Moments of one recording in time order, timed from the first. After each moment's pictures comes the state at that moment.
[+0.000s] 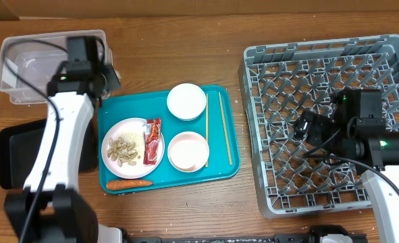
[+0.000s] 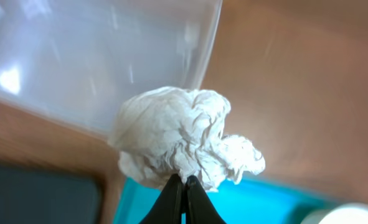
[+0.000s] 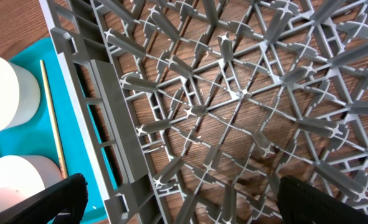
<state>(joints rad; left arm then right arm) 0.06 1.62 1.39 -0.66 -0.16 -0.31 0.00 1.13 1.08 -1.06 -0.12 0.33</state>
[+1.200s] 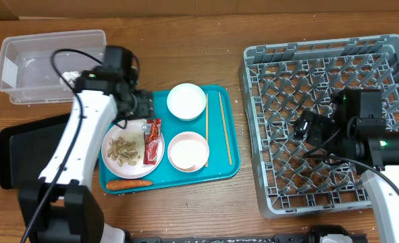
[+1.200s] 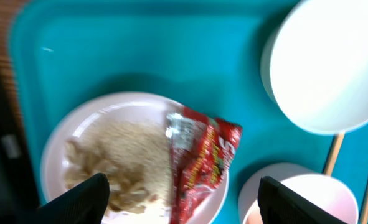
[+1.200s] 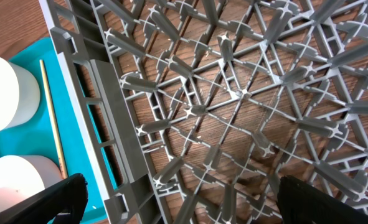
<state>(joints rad) -0.12 1.67 1.37 -1.05 0.02 -0.25 0.00 1.13 1.08 -1.06 -0.12 0.33</state>
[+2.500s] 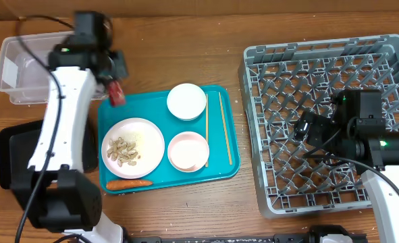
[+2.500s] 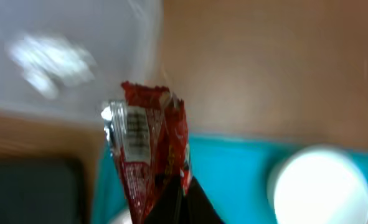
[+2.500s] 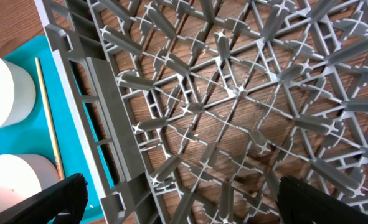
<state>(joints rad) 0.02 1.78 1.70 -0.93 -0.07 -0.25 -0.01 1.13 1.08 -1.07 -0.11 0.33</state>
